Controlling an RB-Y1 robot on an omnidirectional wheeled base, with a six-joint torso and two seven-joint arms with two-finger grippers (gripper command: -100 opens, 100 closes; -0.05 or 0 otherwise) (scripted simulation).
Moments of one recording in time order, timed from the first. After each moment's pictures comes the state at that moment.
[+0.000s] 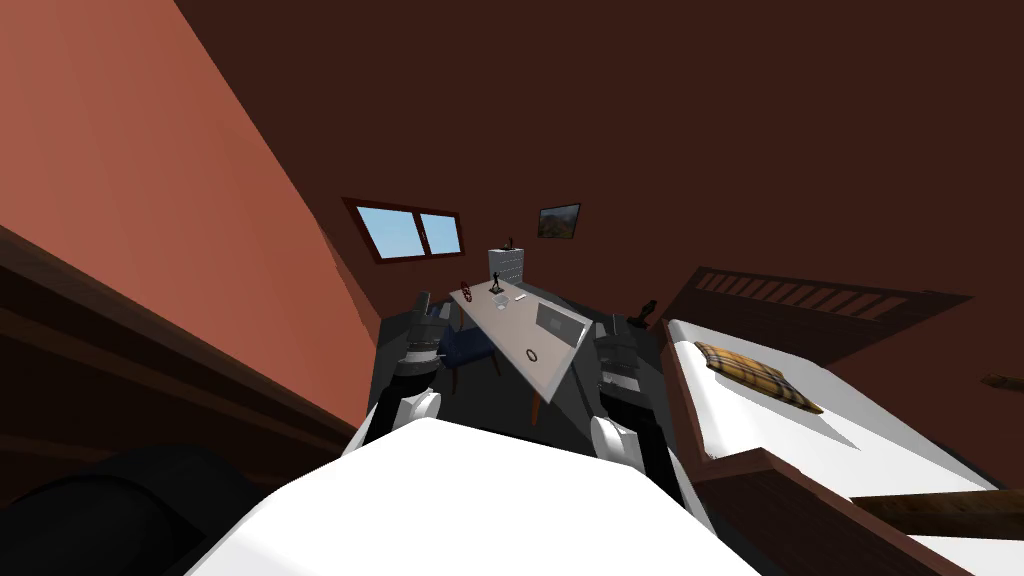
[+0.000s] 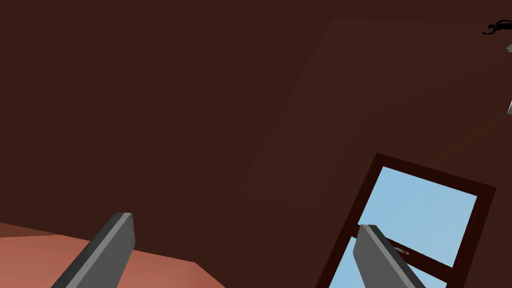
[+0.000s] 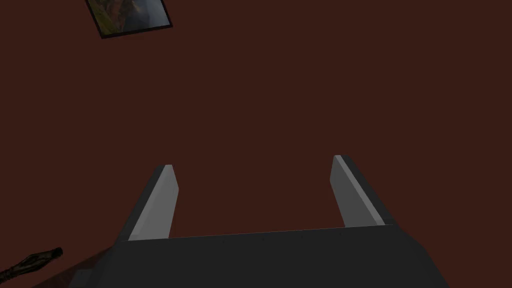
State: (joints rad) left arm 0.51 0.04 -0.02 -2.29 0.07 -0.50 -0.05; right arm 0.45 0.04 0.05 -2.20 0.01 -0.37 0.00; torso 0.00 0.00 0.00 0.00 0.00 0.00
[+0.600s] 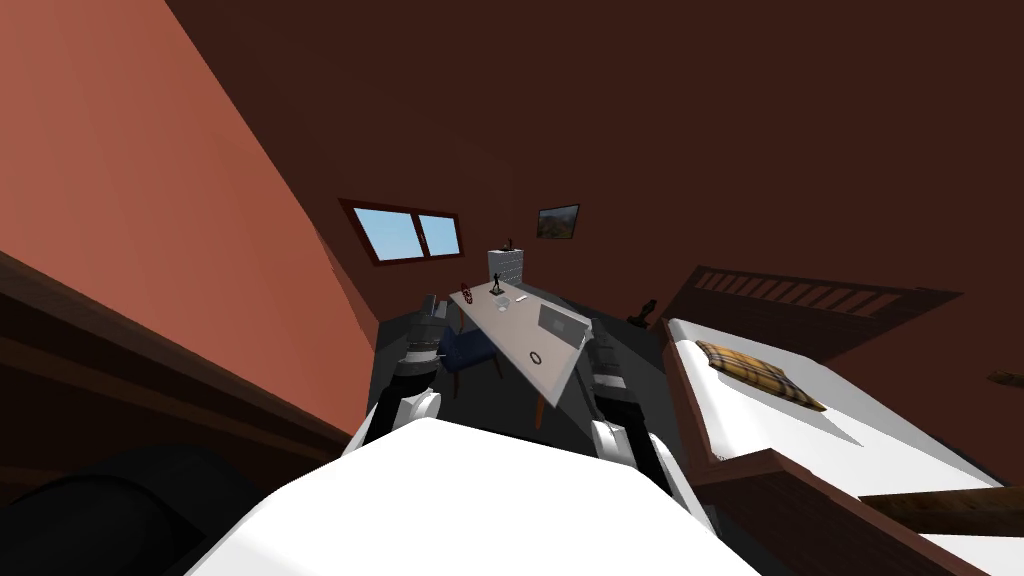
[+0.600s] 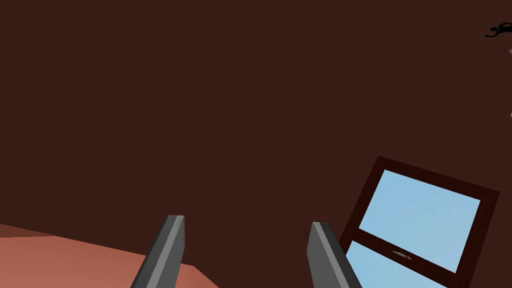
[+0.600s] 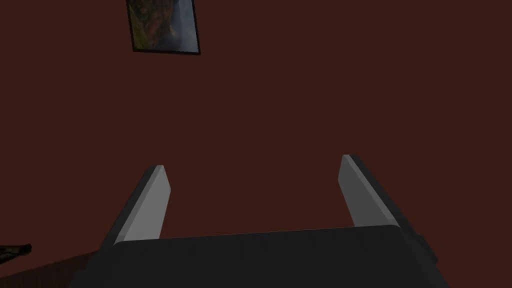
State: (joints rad) left arm 0.51 0.04 -0.02 -2.29 0.07 -0.50 -0.05; right arm 0.42 -0.06 0.07 -2.10 0.12 -0.33 0.06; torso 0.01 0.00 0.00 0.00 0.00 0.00
